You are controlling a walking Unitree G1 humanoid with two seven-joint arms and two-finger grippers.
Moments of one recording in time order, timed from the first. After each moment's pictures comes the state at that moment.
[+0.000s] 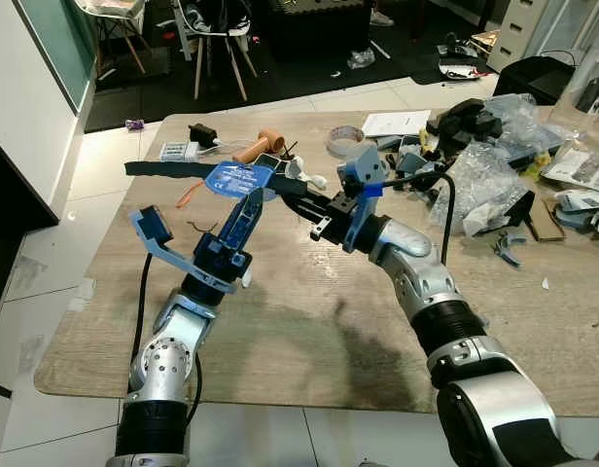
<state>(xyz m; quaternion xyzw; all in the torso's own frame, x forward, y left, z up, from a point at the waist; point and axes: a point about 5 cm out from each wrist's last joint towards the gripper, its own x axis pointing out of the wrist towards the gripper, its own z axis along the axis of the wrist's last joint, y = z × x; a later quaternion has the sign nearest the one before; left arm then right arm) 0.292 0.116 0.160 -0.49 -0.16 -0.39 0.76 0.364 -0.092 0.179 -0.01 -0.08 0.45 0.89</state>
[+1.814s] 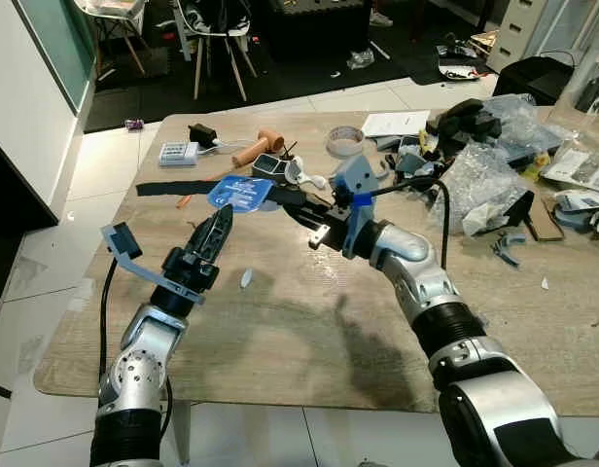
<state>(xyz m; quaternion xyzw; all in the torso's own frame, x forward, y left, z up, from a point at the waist) 0.293 0.154 0.133 -0.45 -0.12 -0.31 0.83 0.363 -0.088 0.167 -0.06 -0.05 0.45 0.89</state>
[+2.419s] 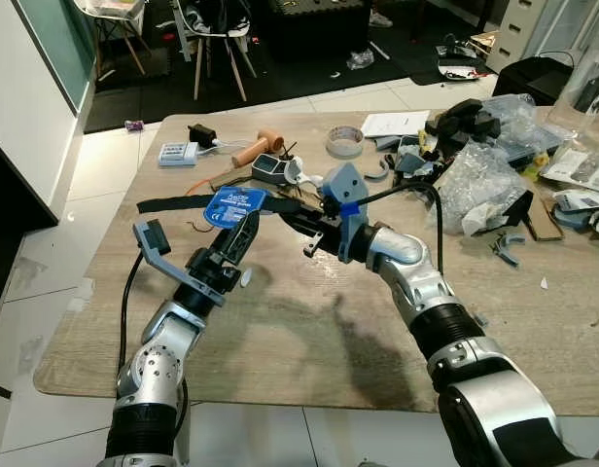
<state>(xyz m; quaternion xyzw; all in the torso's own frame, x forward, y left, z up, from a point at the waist) 0.299 0.134 0.125 -0.45 -0.07 -0.30 0.84 0.363 -0.086 0.162 -0.10 -0.05 0.45 0.89</state>
